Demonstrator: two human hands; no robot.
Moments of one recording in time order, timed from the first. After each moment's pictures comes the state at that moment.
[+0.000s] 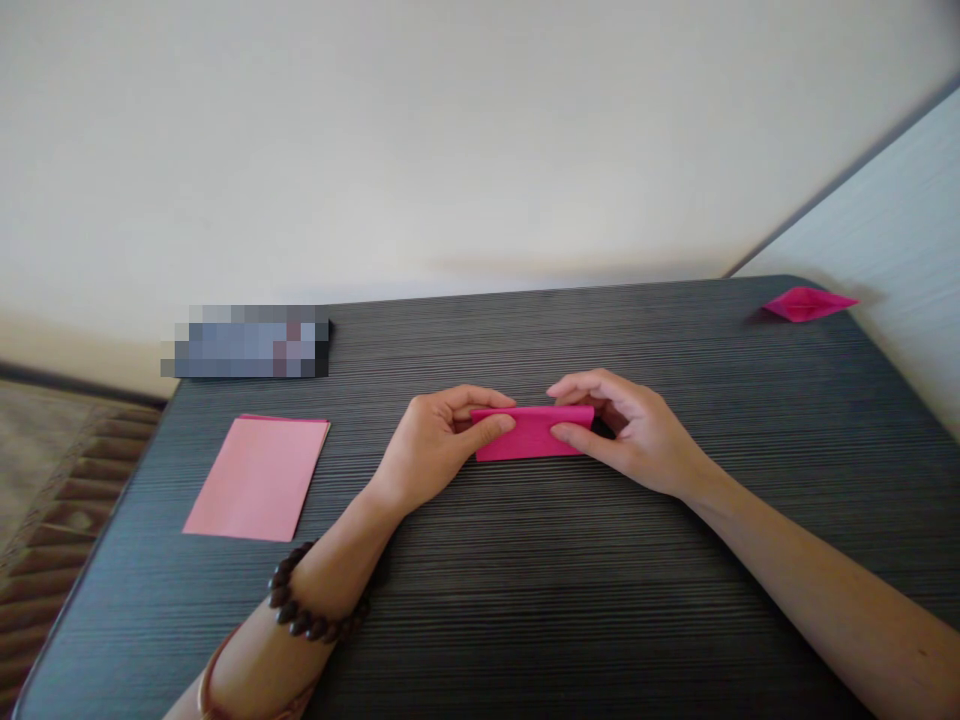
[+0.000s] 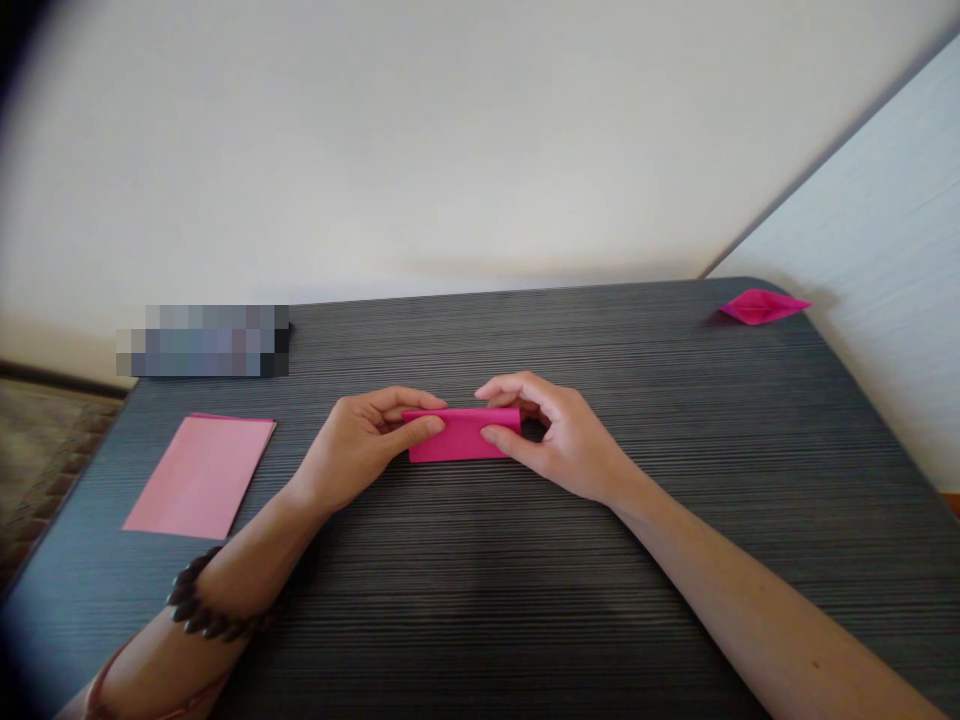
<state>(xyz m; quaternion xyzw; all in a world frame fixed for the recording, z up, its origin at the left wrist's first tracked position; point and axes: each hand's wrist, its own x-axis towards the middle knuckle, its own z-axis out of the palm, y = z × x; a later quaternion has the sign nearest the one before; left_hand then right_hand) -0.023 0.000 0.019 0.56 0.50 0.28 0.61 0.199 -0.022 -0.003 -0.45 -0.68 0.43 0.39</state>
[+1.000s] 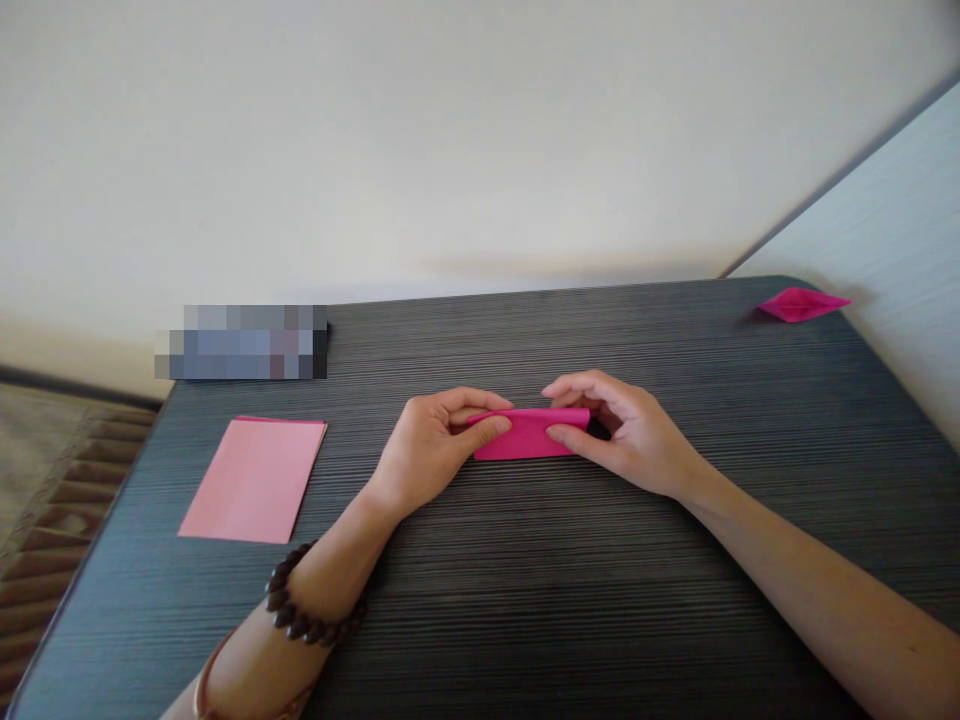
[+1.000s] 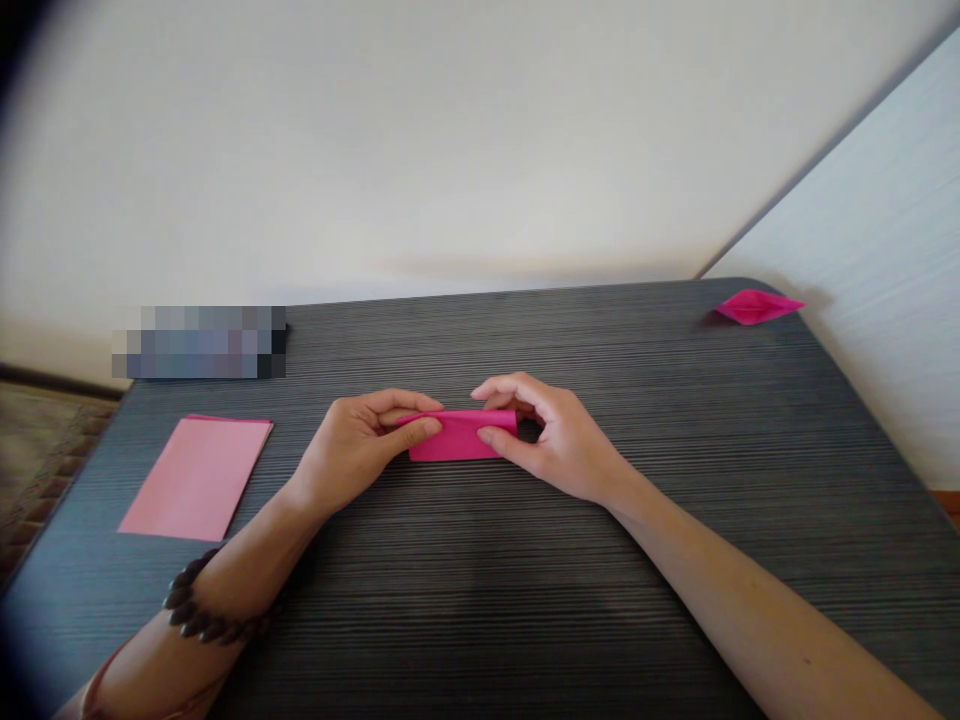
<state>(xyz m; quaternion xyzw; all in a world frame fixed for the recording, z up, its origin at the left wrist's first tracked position) -0.023 0.000 0.017 0.56 0.50 0.28 0.60 0.198 -0.022 -0.002 -0.45 -0.68 0.44 0.38</state>
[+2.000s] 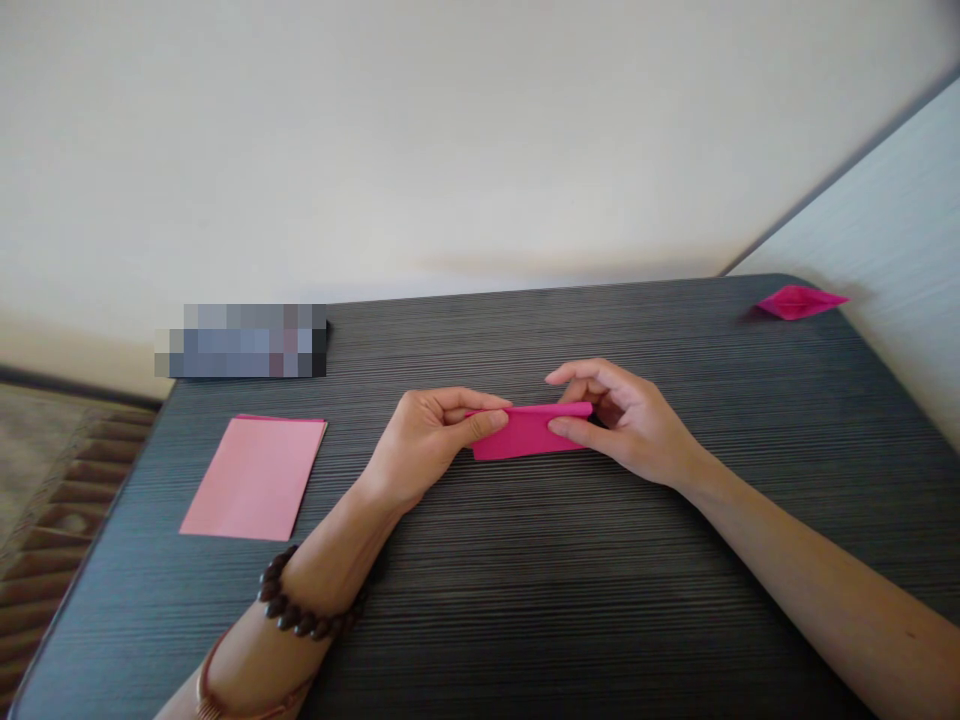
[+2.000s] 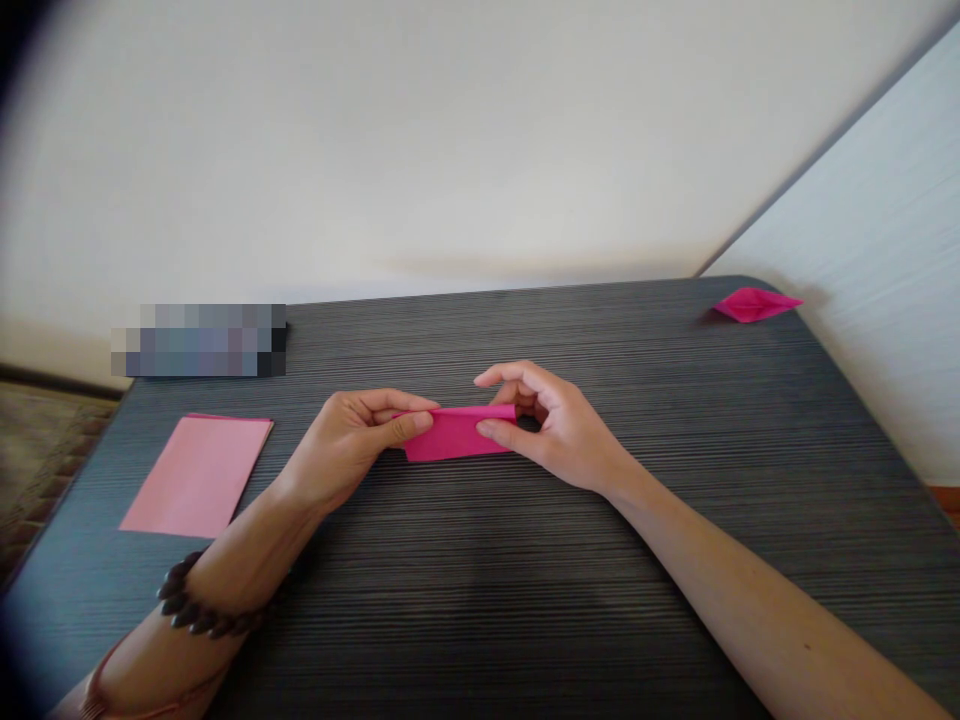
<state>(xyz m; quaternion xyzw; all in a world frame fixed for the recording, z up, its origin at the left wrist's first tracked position) -0.023 -0.001 0.022 0.48 0.49 0.30 0.66 0.200 -0.019 0.002 -0.45 -0.65 0.48 0.38</state>
